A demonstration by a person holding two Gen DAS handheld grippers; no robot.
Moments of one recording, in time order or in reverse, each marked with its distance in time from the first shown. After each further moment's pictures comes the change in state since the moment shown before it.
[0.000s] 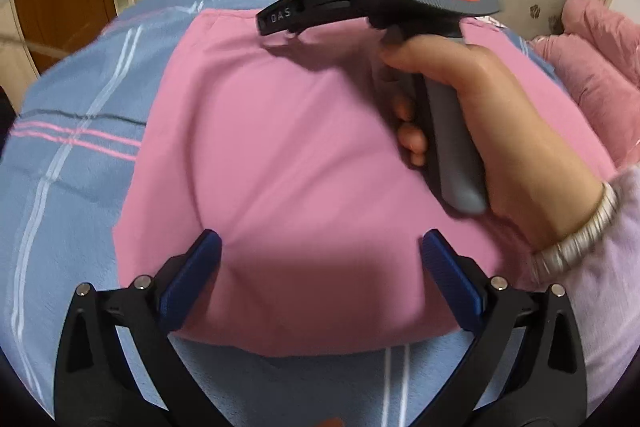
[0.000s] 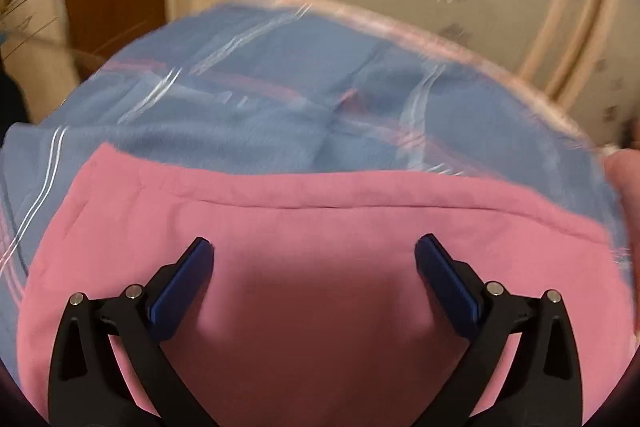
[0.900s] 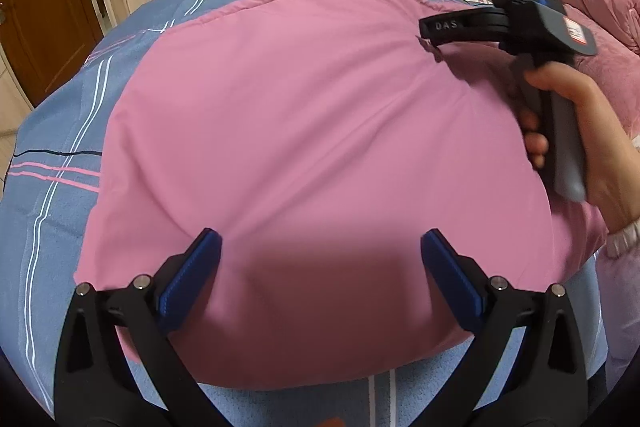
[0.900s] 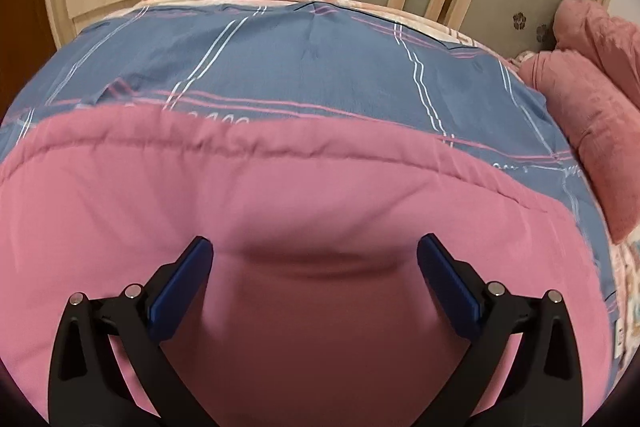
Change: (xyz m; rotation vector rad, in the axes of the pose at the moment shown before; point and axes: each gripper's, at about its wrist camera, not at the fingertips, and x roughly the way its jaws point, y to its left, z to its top) left arm 0.016 -0.028 0.011 0.098 0.016 0.007; right arm 0.009 -0.168 -0.042 0.252 0.169 -0.193
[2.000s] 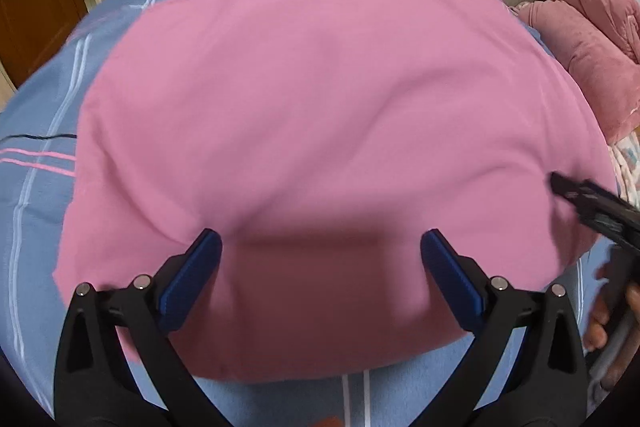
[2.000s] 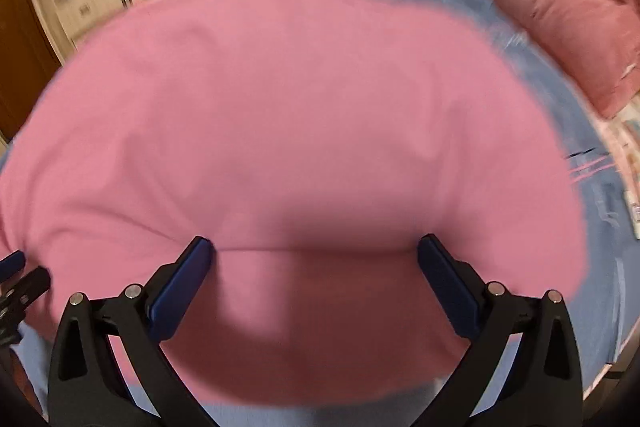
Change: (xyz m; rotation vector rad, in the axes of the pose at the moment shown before) left arm 0.011 0.001 0.002 -0.031 0.094 -0.079; right arm -0.091 -0.097 -0.159 0.168 0.134 0.081
